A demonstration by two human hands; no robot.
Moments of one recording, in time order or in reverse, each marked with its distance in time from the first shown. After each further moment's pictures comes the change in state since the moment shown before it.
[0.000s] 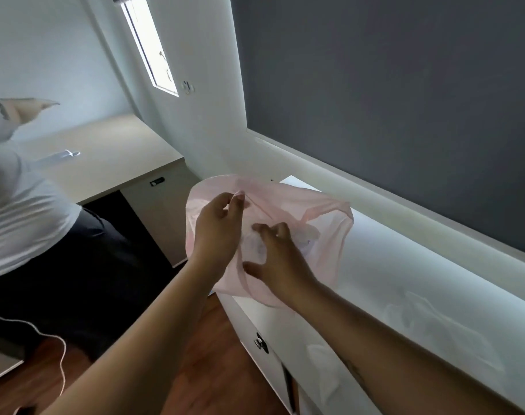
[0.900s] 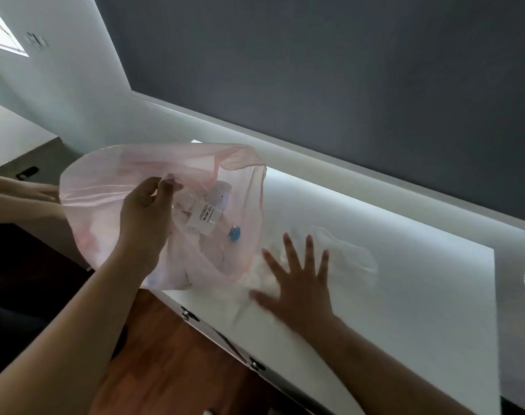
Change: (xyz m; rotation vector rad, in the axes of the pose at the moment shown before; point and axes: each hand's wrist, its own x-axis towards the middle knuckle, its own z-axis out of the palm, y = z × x) left_hand -0.028 -0.014 0.050 -0.169 -0.199 -0.009; right_hand -0.166 0.131 -0.006 -0.557 0.038 0.355
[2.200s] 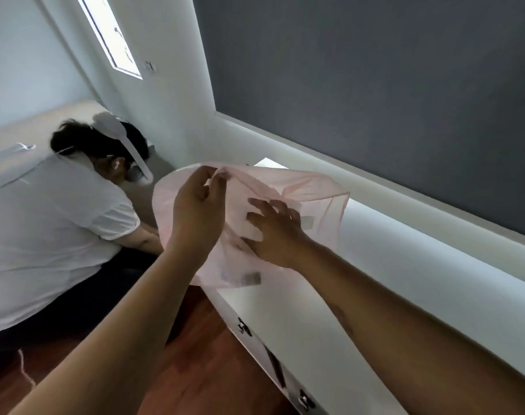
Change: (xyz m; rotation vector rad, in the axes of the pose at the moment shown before) left_hand 0.011 0.031 -0.034 0.162 0.151 0.190; right_hand 0.139 -0.120 -0.076 0.183 -0.038 -0.444
